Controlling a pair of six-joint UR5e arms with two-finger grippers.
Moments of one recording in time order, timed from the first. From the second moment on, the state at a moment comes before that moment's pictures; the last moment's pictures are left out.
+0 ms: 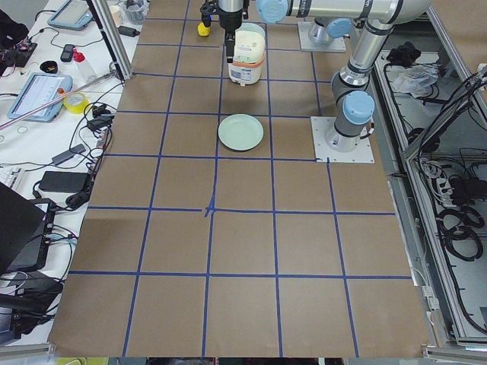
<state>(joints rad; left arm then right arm) -1.53 -1.54 -1.57 -1.56 1.56 0.00 1.73 -1.51 1.74 -1.66 -1.40 0.42</state>
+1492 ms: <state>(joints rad) -1.53 -1.54 -1.57 -1.56 1.56 0.00 1.75 -1.46 1.76 -1.71 -1.37 0.42</state>
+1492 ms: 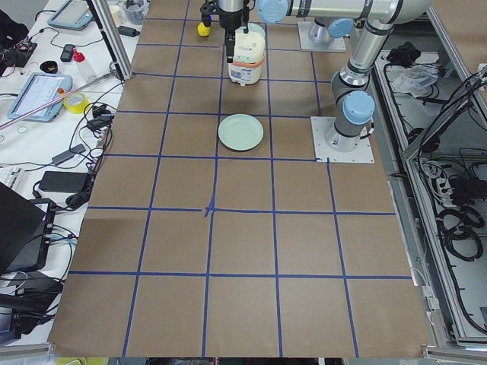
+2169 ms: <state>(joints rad) -1.53 -1.54 -1.57 -1.56 1.56 0.00 1.75 -1.46 1.77 -1.71 -1.37 0.41</state>
